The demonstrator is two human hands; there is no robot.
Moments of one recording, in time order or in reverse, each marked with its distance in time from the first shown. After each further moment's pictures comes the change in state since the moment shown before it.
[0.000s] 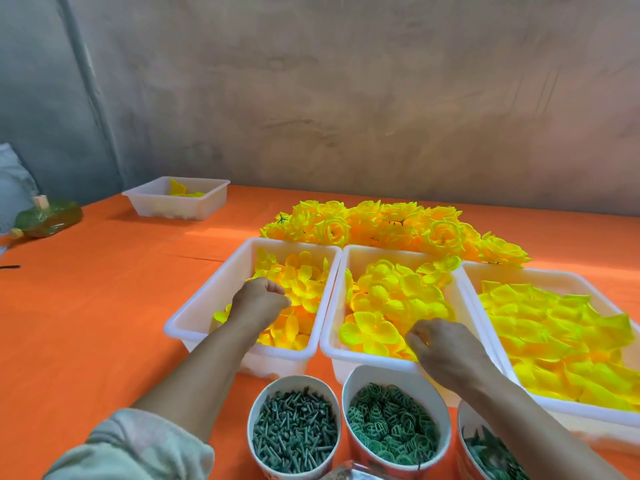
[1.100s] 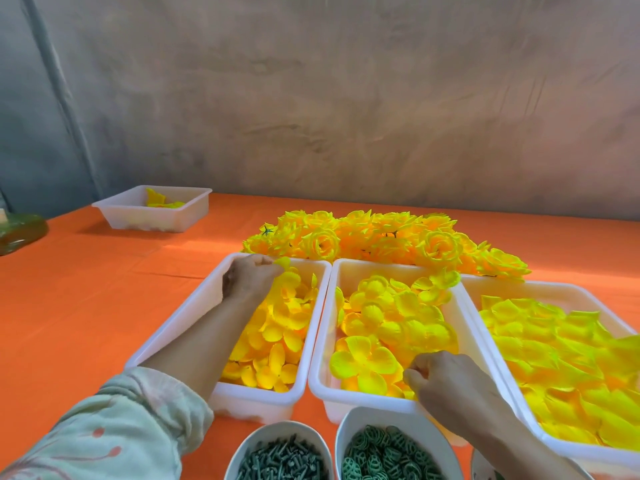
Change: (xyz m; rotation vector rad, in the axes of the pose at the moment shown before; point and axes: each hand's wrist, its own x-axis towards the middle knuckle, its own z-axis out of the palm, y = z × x) left_hand 0.084 0.035 0.017 0.033 0.165 0.128; right_hand 0.006 0.004 0.009 0.033 -0.050 0.099
